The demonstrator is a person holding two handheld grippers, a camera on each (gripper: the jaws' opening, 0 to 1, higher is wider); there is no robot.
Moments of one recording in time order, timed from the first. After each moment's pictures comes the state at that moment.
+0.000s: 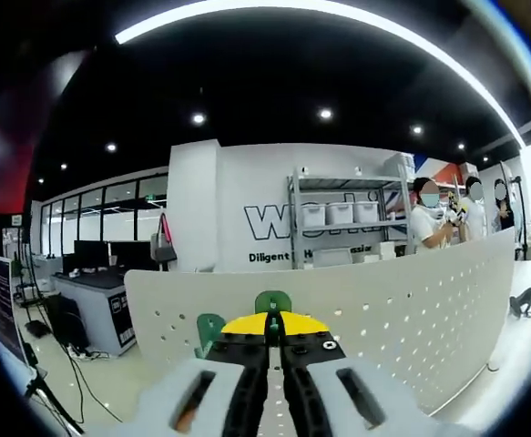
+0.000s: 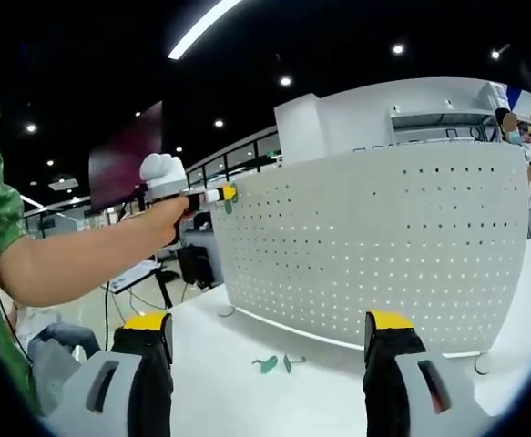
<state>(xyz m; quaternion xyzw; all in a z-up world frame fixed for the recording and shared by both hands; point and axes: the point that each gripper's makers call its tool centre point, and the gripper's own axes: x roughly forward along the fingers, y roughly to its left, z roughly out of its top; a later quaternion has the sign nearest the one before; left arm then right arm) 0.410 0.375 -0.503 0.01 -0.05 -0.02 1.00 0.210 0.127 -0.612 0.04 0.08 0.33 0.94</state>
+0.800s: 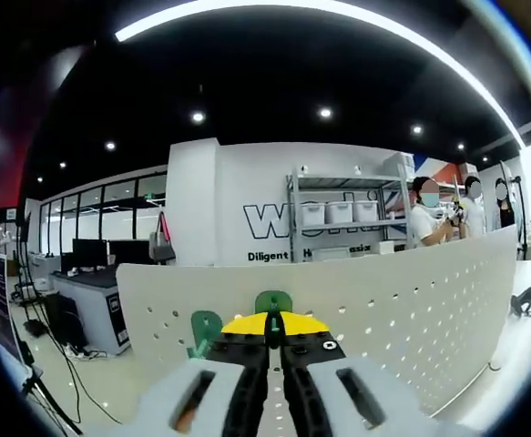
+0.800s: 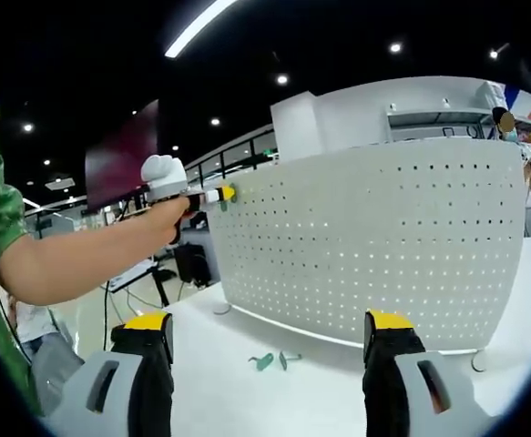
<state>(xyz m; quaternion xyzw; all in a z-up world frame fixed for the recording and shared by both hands) 0.417 0.374 -0.510 0.01 -0.05 -0.03 1.00 0.211 0.123 -0.616 0.04 0.08 0.32 0.94</state>
